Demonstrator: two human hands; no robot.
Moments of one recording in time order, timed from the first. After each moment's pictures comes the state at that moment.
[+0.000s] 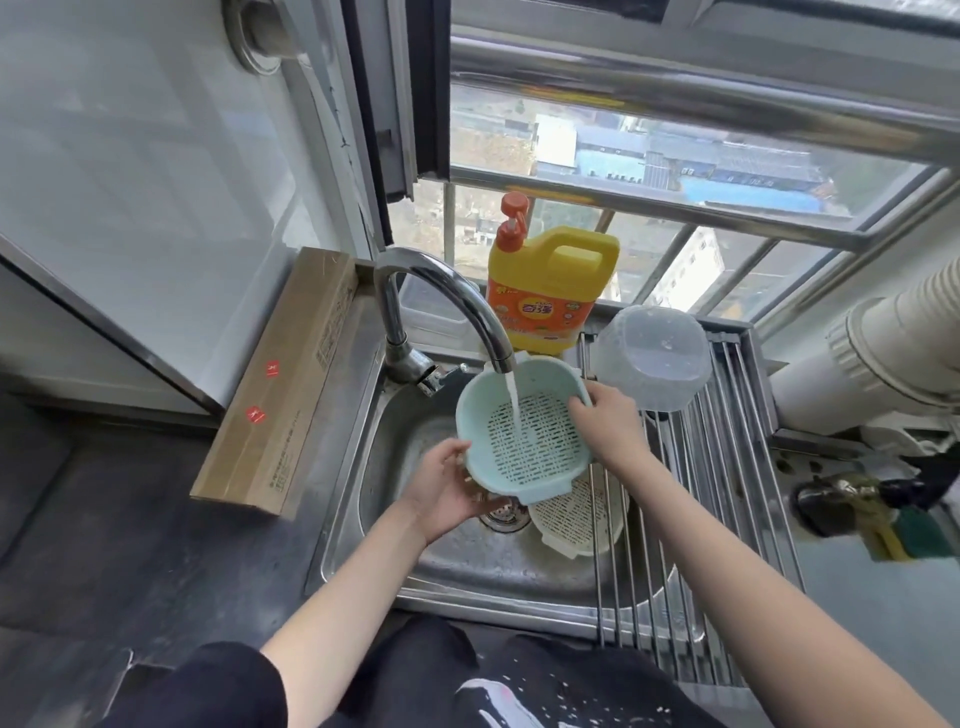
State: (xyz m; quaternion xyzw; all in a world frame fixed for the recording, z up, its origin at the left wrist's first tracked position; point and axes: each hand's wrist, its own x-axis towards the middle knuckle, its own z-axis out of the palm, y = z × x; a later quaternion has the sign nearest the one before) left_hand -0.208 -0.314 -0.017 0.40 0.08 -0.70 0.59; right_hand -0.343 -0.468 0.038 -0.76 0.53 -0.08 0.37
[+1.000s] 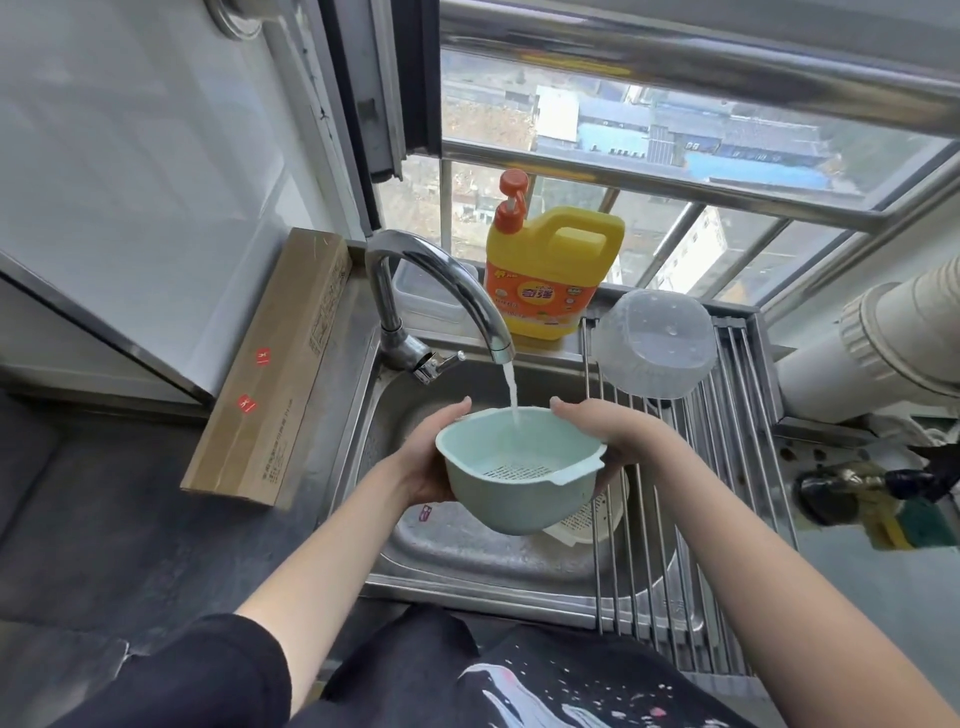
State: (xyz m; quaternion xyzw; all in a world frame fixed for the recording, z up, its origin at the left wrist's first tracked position) left_hand -0.182 -0.333 -0.013 0.49 0.00 -0.75 0.44; right_hand -0.335 -0.474 0.060 -0.57 0.56 0.24 0.56
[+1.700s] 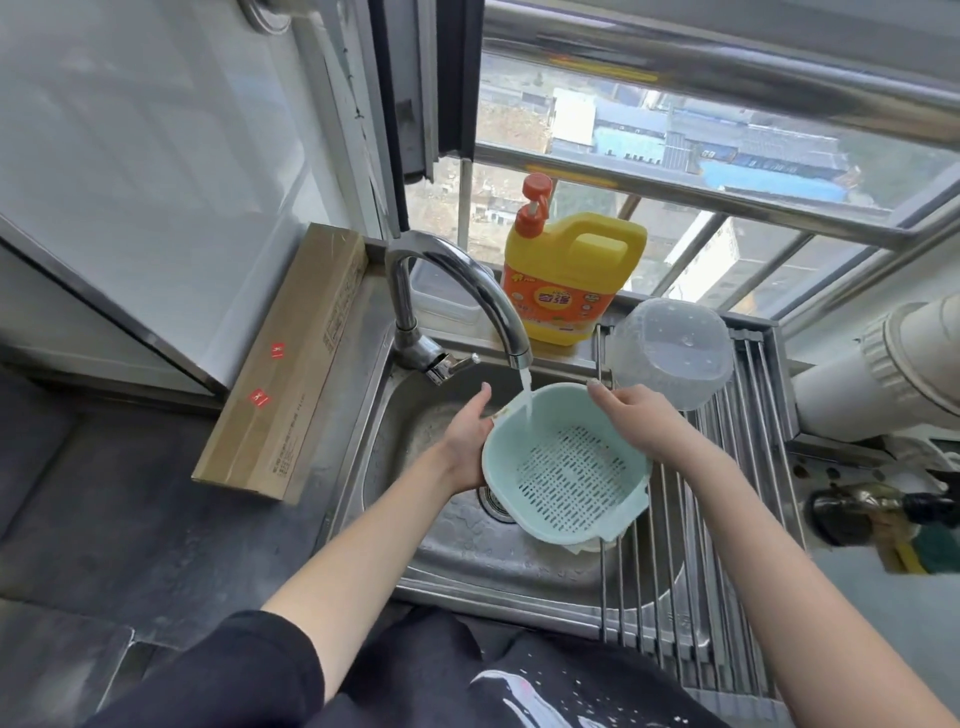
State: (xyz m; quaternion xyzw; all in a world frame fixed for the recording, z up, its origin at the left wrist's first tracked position) left_hand -0.201 -0.364 -0.012 0.47 0.05 -0.73 0.50; right_hand -0.355 -0.491 0.059 -0.77 0.52 0.13 0.36
